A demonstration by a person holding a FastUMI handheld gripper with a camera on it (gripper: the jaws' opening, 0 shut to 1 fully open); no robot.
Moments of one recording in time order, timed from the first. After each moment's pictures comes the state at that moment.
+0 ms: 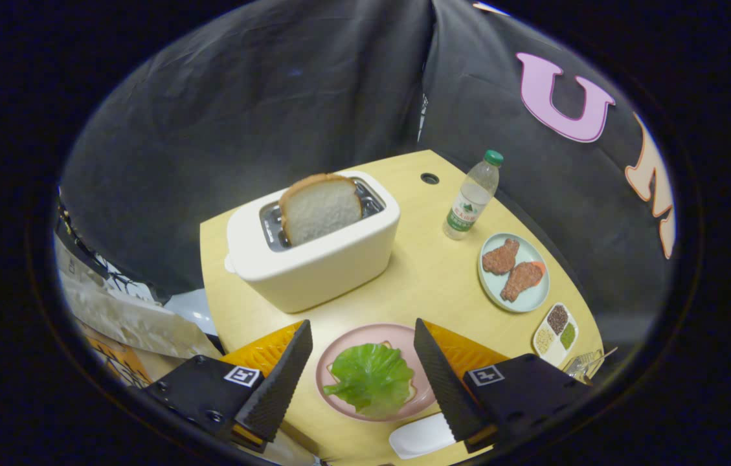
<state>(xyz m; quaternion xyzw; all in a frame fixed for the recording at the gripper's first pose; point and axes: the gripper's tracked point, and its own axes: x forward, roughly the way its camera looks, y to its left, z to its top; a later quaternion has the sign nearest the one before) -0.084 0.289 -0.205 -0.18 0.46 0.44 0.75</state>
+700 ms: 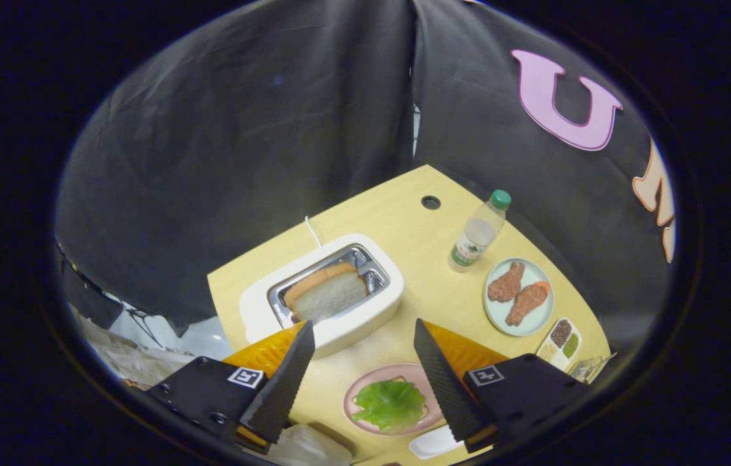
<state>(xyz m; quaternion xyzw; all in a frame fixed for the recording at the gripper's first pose) -0.044 0.373 -0.166 -0.13 0.50 0.43 0.74</state>
